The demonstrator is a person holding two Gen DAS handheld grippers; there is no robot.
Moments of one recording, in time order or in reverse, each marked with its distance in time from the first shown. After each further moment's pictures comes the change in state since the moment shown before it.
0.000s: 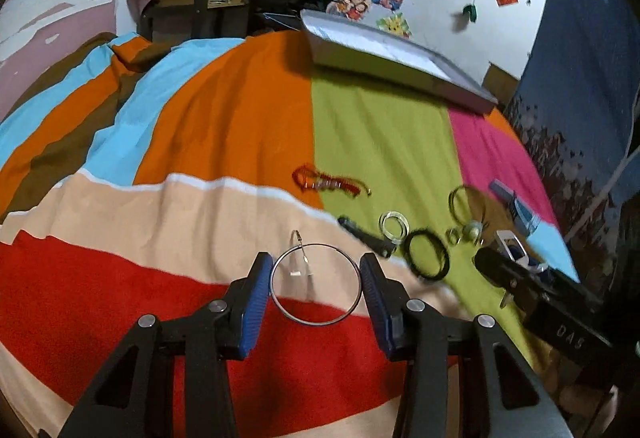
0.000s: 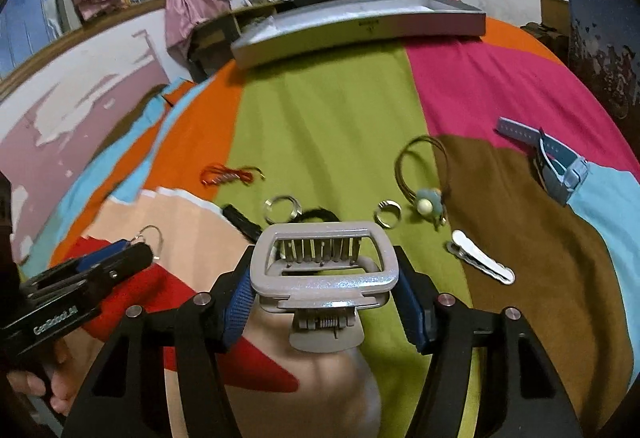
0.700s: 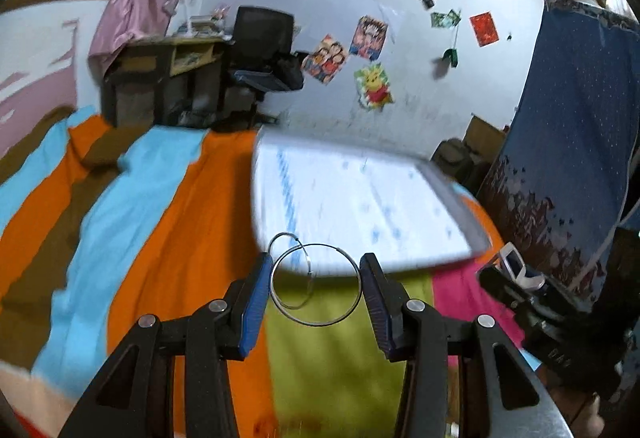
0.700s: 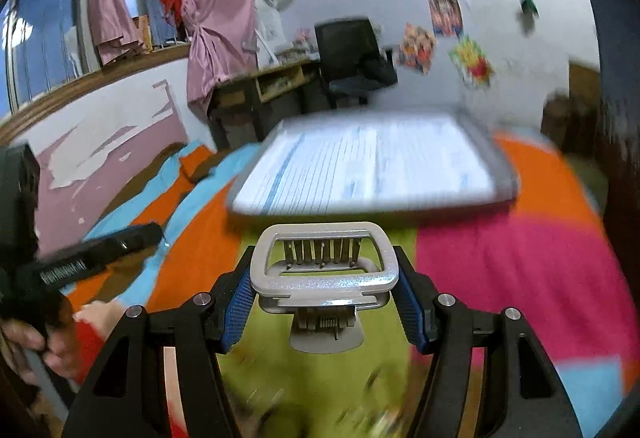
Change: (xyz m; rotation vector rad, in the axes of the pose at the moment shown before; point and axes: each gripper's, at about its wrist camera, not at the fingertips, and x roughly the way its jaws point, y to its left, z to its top) left arm 0.050 -0.035 0.210 0.045 -0.167 -0.083; right arm 0.006 -0.018 0.182 -0.124 -0.201 0.050
